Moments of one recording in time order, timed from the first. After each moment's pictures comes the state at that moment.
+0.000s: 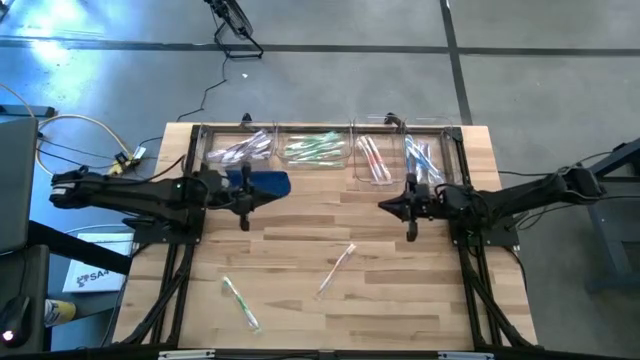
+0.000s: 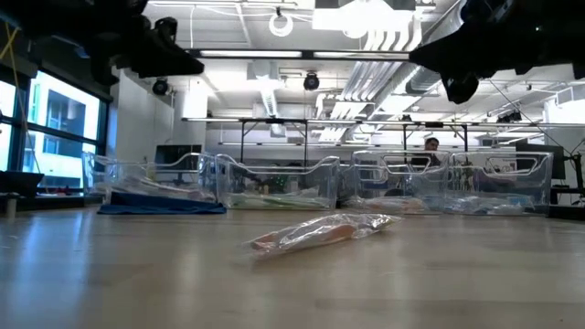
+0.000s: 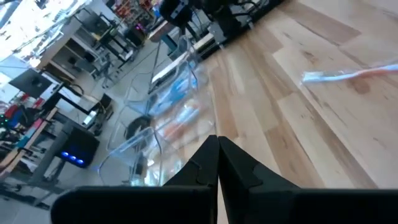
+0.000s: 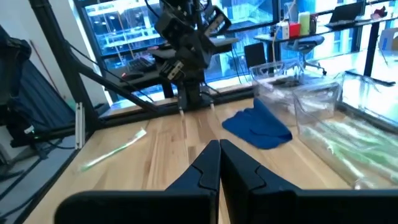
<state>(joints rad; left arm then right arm) 0.03 0.73 0.43 0.10 -0.13 0.67 0.10 0.79 0.22 0.54 0.18 0.21</state>
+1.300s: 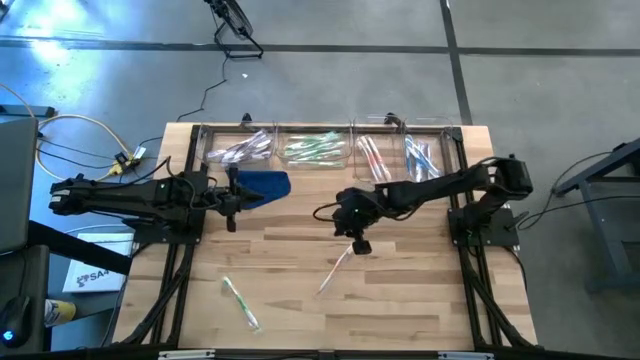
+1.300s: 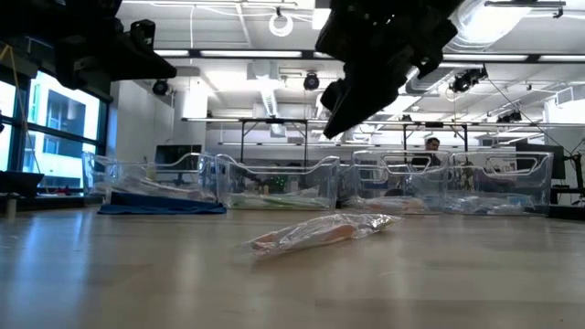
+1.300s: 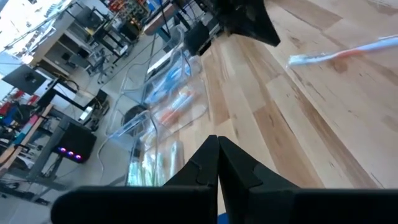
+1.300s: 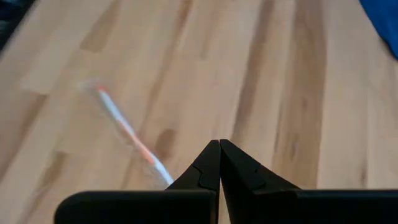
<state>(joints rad) 0.03 0.51 0.39 -0.11 -0.13 0.68 0.03 1.66 1.05 -0.24 -0.21 -0.11</state>
